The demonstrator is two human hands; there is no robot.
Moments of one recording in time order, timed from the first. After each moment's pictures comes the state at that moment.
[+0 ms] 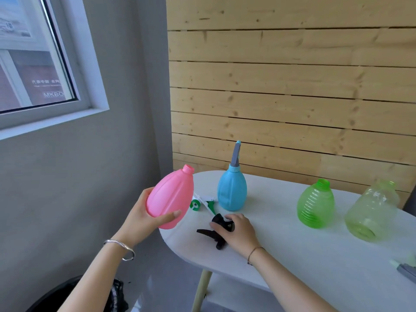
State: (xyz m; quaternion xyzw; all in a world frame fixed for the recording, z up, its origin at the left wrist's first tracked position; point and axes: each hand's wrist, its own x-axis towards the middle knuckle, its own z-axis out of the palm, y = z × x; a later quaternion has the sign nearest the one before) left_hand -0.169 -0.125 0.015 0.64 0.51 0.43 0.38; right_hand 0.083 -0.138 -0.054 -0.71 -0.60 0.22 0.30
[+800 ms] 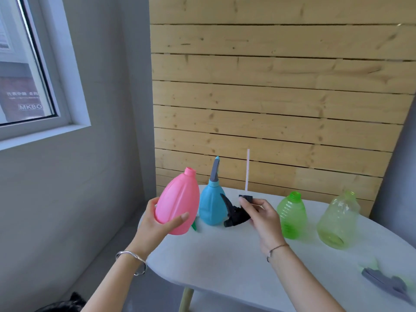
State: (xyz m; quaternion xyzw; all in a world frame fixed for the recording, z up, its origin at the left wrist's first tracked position) left_hand -0.099 -0.130 0.028 0.61 0.47 0.48 0.43; right_hand 0.149 -0.168 0.027 -0.51 -0.35 0.36 0.69
